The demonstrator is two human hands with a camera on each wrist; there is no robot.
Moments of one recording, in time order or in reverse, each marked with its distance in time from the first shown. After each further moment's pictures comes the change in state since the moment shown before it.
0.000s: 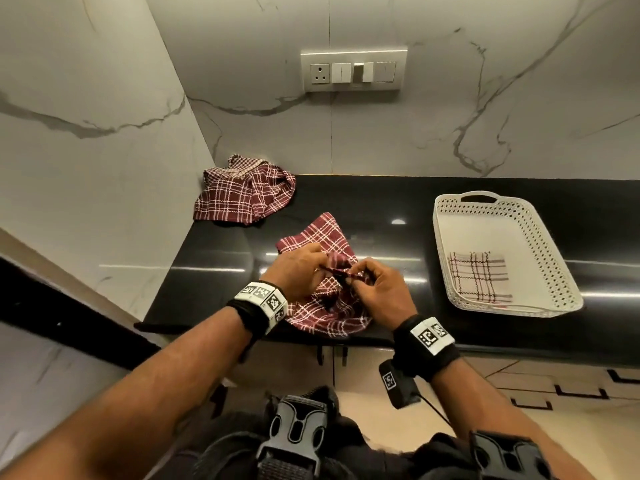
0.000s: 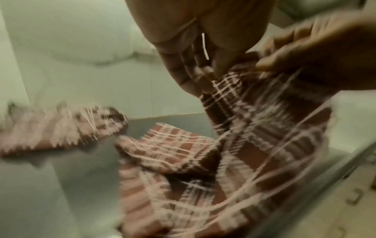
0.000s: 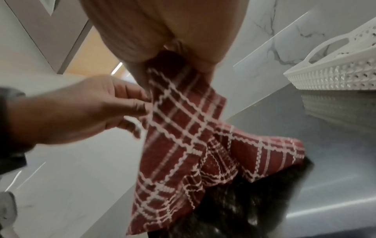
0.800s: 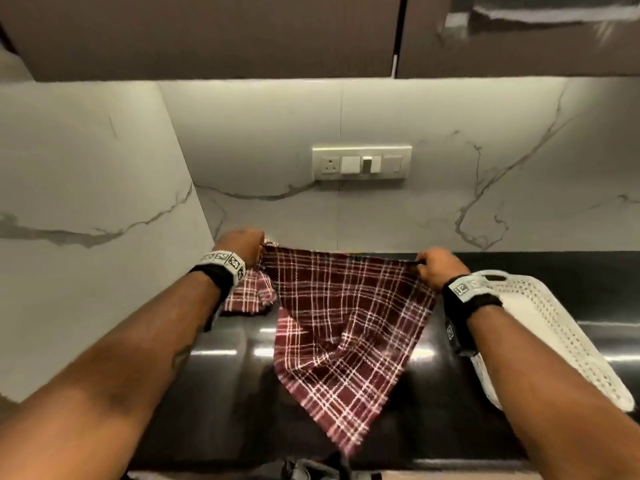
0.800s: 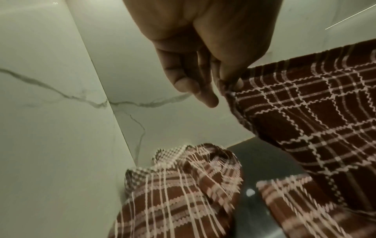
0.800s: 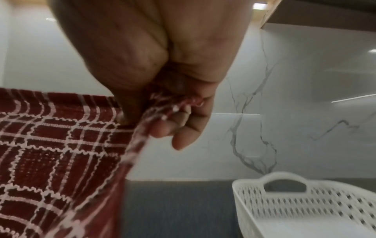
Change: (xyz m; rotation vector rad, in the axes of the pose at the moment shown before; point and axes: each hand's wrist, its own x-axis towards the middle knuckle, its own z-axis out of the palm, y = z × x) left_hand 0.136 -0.199 -0.158 0.396 0.059 -0.290; right_hand 0.227 -0.014 -0.095 -0.825 -0.010 0.233
